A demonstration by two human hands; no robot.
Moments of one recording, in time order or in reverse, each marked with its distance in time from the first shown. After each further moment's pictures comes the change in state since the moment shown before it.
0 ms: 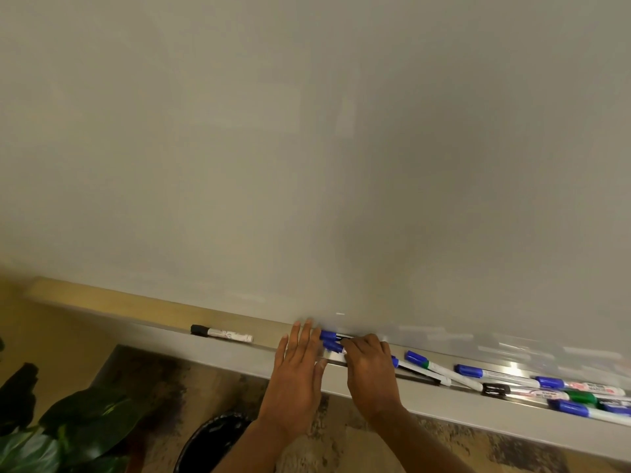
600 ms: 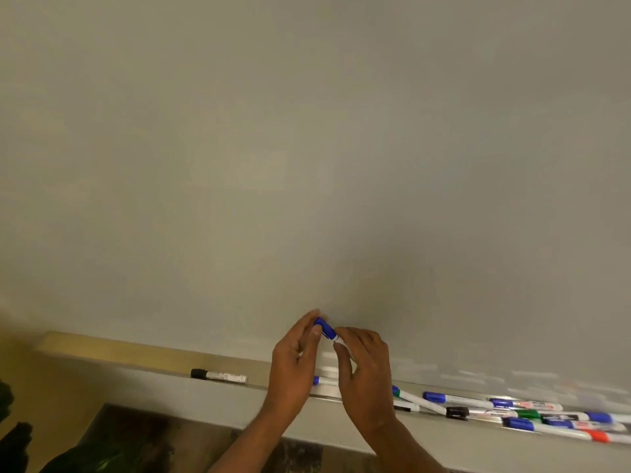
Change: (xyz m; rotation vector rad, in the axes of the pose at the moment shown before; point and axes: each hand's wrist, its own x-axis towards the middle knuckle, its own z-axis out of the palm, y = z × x) left_hand 0.016 0.108 -0.131 -0.961 0.298 -0.152; right_hand -0.001 -0.039 -0.155 0.483 0.551 -0.004
